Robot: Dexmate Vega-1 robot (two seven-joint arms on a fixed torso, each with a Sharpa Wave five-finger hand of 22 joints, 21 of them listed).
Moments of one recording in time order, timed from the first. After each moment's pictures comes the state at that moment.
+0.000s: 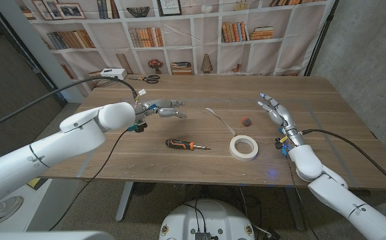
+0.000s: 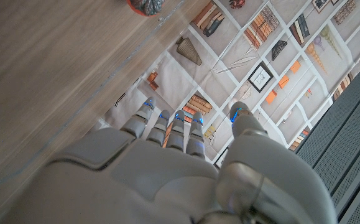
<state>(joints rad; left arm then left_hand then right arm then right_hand) 0.86 1.10 0.48 -2.25 0.11 0.50 -0.34 0.36 0.04 0.54 -0.17 0.17 0.05 -0.04 0.24 0.18 0.02 0.03 0.26 0.21 0.02 0.06 0.20 0.18 0.04 0.19 0.25 0.20 -1.20 -0.65 -0.28 -1.60 0.10 0.44 -0.33 0.41 0.09 0.39 -0.16 0.21 0.24 -0.05 0.19 0.18 0.18 0.04 0.21 0.20 0.08 0.04 0.22 0.20 0.19 0.08 0.21 0.18</state>
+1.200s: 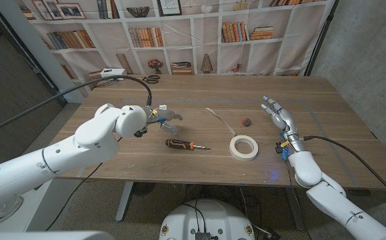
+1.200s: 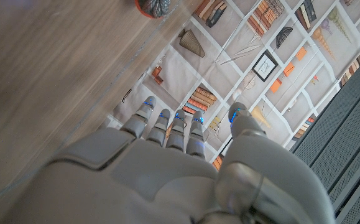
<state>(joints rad) 0.79 1.08 0.68 -2.37 0.75 0.59 -0.70 0.58 -0.04 0.54 -0.19 0.20 0.11 -0.05 0.25 0.19 0.09 -0.02 0.27 0.23 0.11 0.00 0.21 0.18 0.09 0.17 0.26 0.20 -1.23 -0.60 -0.26 -1.57 0.10 0.49 -0.36 0.40 0.11 0.38 -0.15 0.21 0.25 -0.04 0.19 0.18 0.20 0.04 0.21 0.20 0.10 0.04 0.23 0.20 0.20 0.08 0.21 0.18</state>
